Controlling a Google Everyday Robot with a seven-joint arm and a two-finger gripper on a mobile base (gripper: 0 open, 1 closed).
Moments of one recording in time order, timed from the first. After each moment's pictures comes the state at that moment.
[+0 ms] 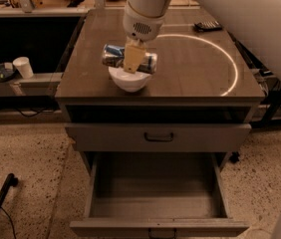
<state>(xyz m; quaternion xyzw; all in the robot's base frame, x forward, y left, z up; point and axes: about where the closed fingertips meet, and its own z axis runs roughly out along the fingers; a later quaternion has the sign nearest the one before) 0.609 0.014 0.923 -0.66 0.73 0.01 0.18</state>
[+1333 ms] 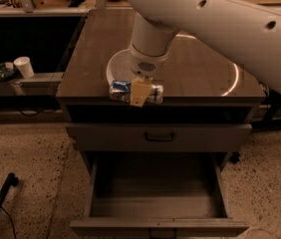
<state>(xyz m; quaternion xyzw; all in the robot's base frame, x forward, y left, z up) 0.561 -0.002 0.858 -0.67 0.73 0.01 0.13</state>
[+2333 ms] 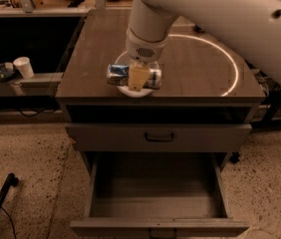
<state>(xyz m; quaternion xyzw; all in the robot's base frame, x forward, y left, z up) 0.583 0.005 0.892 -0.68 0.72 -0.02 0.17</state>
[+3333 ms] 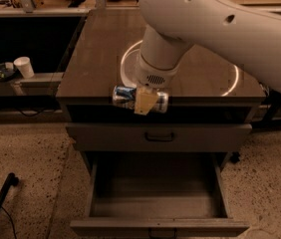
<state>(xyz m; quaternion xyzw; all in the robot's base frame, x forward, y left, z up) 0.535 -0.011 0.860 -0.67 0.72 0.00 0.17</state>
